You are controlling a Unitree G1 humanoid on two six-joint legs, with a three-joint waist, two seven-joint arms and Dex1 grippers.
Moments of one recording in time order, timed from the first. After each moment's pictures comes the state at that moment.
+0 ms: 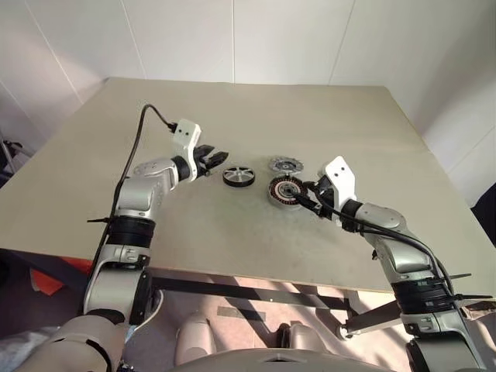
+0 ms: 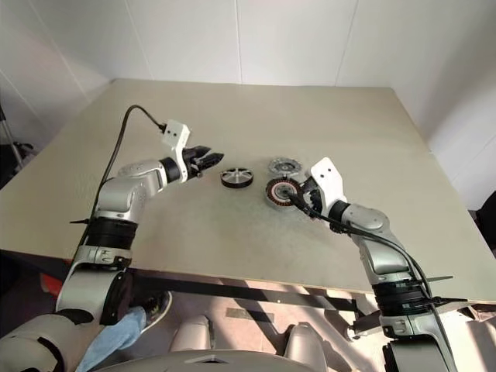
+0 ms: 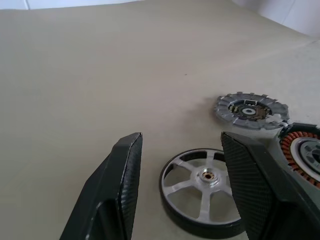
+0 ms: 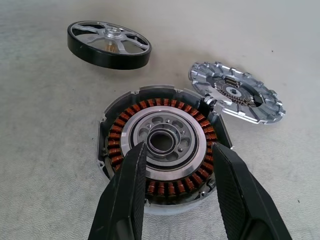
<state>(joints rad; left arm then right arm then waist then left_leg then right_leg) -0.67 0.29 0.08 0.26 -0.21 0.62 -0.62 -0.27 -0.47 0.05 -0.03 0.17 0.42 0.66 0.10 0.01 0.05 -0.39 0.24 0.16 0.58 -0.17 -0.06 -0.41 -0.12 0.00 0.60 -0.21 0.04</state>
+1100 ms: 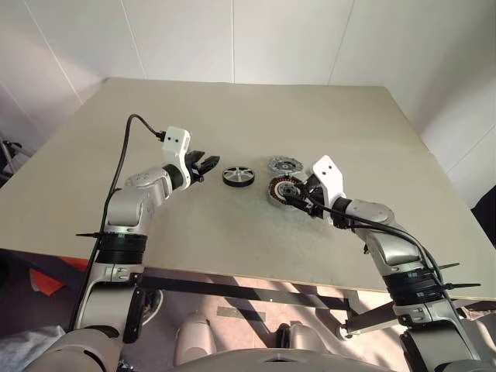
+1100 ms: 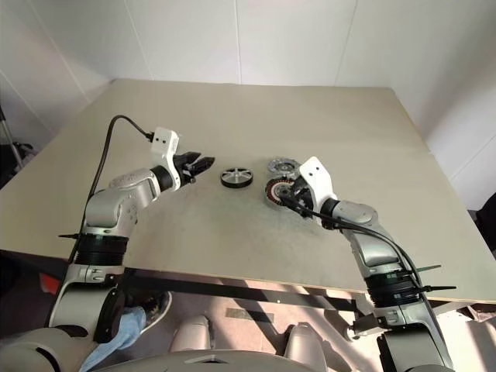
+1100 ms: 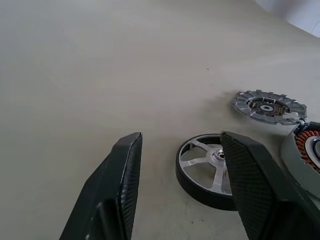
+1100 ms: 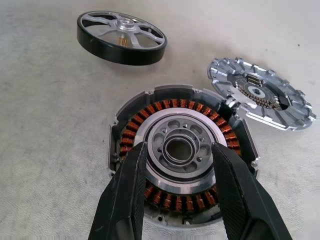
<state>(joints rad) -0.58 0.28 0.08 0.11 -0.29 0.69 -0.50 -0.33 -0.48 0.10 -0.01 0.16 0.50 0.67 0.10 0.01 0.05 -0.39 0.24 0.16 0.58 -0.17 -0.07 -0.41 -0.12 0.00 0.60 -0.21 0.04</state>
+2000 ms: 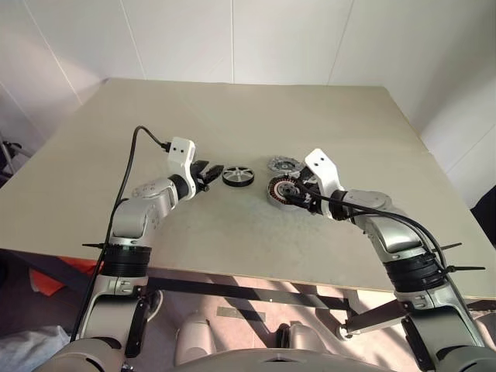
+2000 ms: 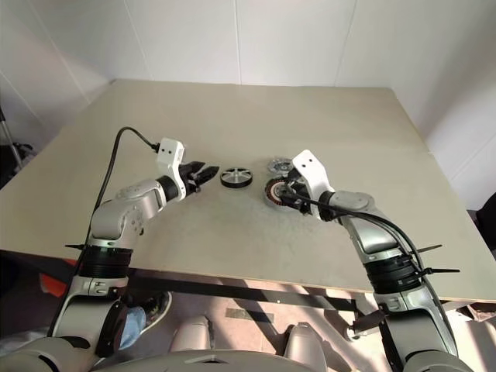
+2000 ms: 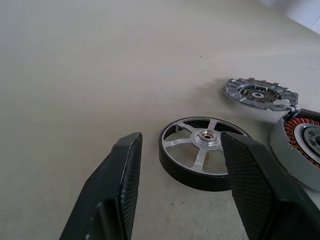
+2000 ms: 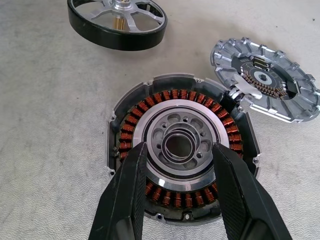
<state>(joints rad) -0.51 0.26 0.06 0.04 -0.31 0.71 -0.45 -0.43 -0.50 0.15 -0.04 0.16 0.73 0.66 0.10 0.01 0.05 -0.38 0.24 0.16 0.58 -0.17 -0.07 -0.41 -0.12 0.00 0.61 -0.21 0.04</state>
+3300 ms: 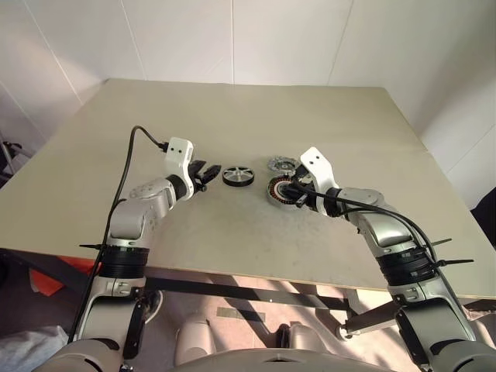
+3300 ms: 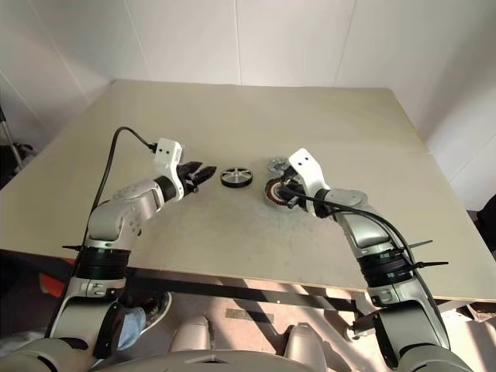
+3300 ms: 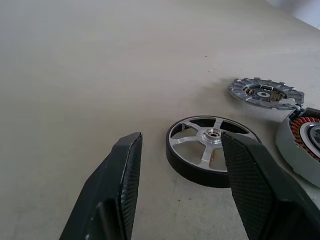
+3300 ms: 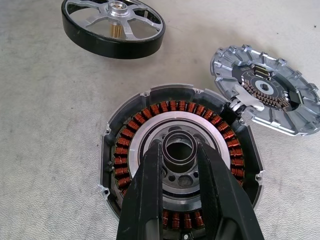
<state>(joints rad) -0.50 0.27 0.06 0.04 -0.31 0.71 -0.43 -0.47 -0.47 0.17 0.04 0.14 0.68 0.65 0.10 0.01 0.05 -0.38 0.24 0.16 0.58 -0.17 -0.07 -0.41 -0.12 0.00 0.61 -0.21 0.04</state>
